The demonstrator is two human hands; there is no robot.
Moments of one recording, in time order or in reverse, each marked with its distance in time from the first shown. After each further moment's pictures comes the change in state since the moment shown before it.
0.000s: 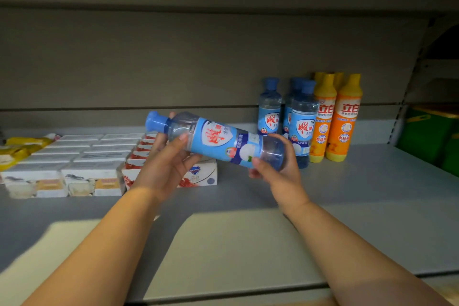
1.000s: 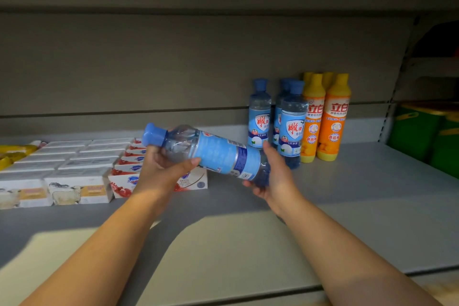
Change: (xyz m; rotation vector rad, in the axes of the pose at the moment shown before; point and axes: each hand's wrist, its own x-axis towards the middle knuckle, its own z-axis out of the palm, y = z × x) left_hand -0.002 -0.022 0.003 0.296 0.108 0.147; right_hand 0.009 -0.012 0.000 0.133 0.214 0.602
